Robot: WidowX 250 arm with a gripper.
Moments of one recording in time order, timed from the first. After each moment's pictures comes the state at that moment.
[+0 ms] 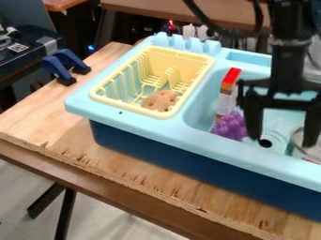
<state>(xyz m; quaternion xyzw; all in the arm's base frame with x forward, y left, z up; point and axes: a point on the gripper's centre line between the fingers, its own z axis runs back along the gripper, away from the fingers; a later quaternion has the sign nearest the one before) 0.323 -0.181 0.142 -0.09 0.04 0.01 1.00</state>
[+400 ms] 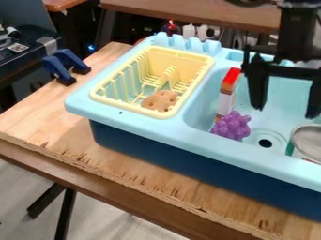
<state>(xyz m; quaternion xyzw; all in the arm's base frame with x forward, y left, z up) 0.330 -0.177 0.174 -0.06 0.01 -0.03 1.00</state>
